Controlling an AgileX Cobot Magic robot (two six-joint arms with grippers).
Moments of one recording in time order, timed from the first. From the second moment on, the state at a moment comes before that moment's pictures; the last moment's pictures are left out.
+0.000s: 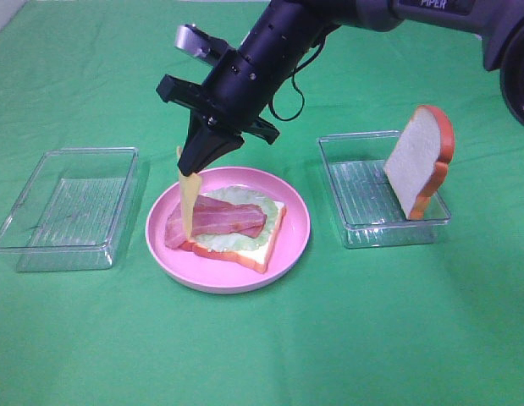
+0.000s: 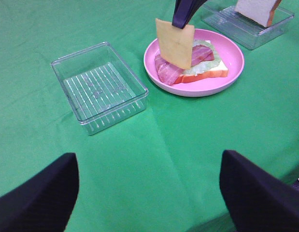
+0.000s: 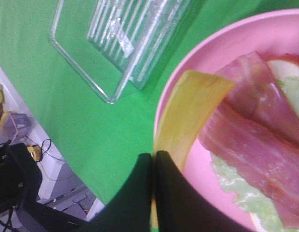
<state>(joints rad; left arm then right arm) -0.55 -0.01 -0.50 0.08 1.05 -0.04 0.53 2.37 -2.05 0.73 1.22 -0.21</state>
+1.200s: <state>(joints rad) -0.55 -0.01 -0.50 0.08 1.05 -0.04 0.53 2.35 -2.05 0.23 1.22 0.02</state>
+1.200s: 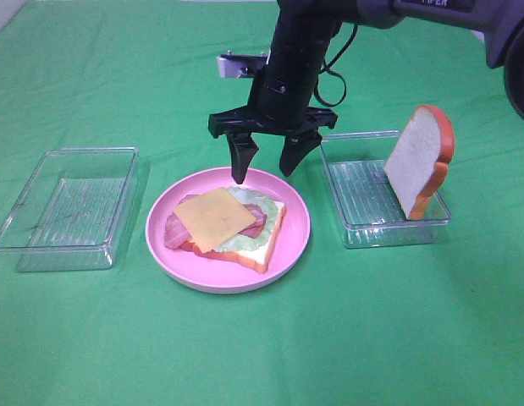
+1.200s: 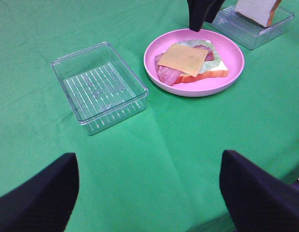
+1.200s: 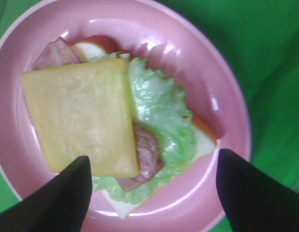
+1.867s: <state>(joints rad) -0.55 -0.01 -0.50 0.08 1.05 -0.04 0.37 2.11 -2.05 0.04 1.22 0.09</state>
